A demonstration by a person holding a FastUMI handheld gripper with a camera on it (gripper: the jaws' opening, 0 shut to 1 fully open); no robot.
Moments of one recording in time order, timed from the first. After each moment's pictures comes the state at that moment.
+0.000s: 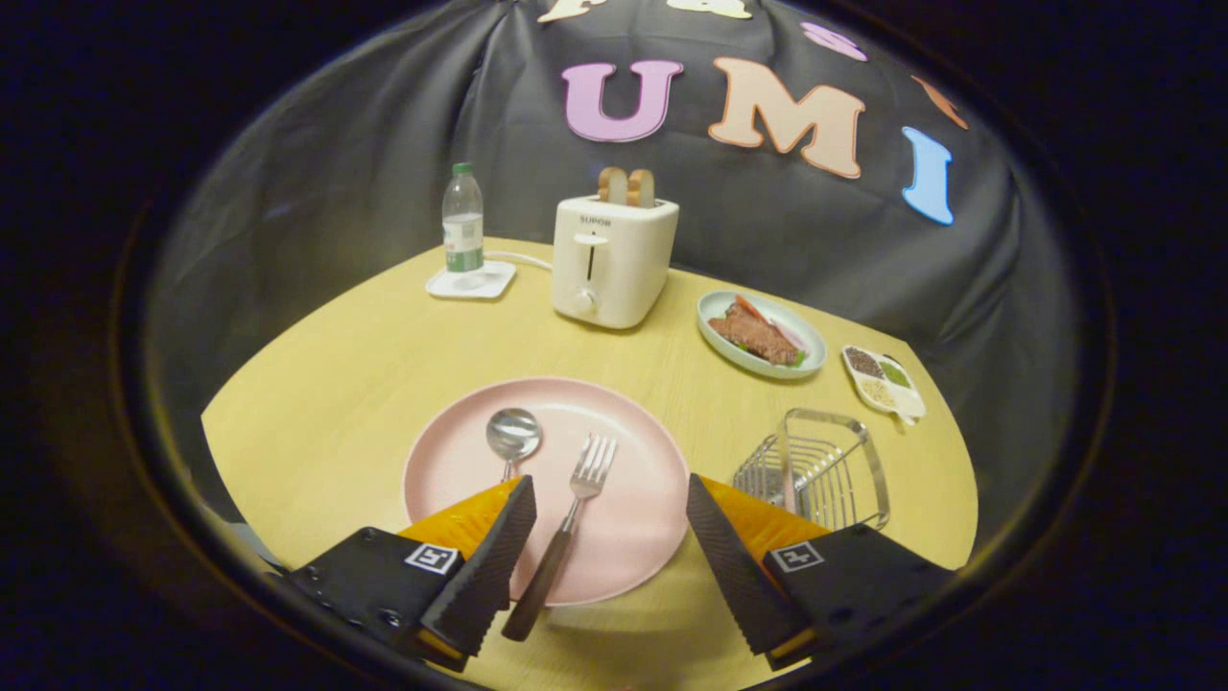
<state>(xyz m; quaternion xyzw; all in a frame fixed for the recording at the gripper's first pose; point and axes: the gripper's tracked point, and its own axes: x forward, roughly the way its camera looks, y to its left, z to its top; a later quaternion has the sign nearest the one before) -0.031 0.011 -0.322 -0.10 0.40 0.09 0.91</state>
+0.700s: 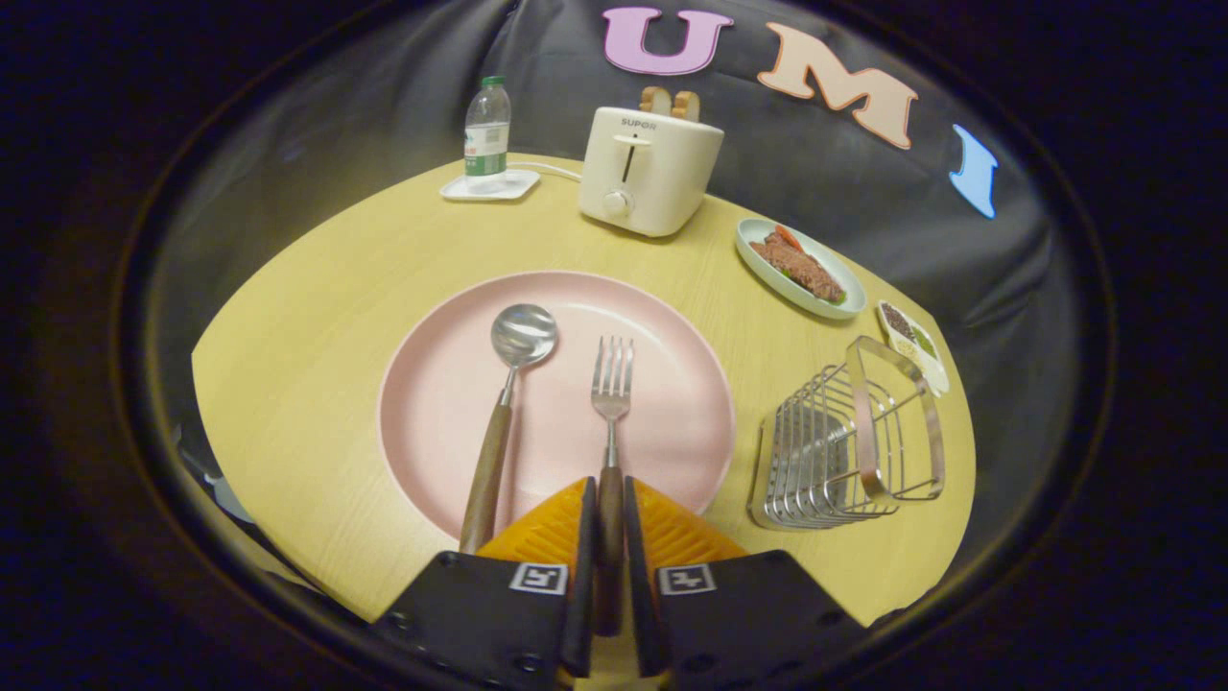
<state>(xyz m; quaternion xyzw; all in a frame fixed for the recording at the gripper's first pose) -0.063 0.013 -0.361 -0.14 0.49 0.12 0.85</state>
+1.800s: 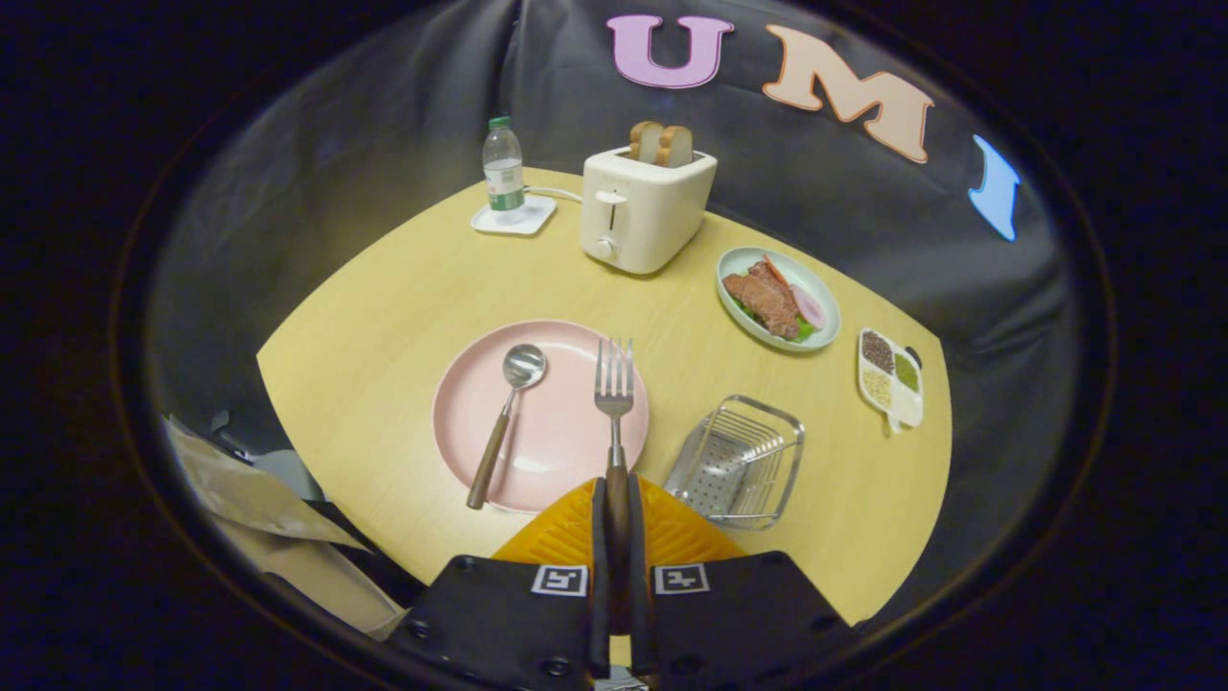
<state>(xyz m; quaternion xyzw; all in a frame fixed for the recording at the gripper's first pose) -0.039 -0.053 -0.249 -0.15 0.51 0.18 0.83</state>
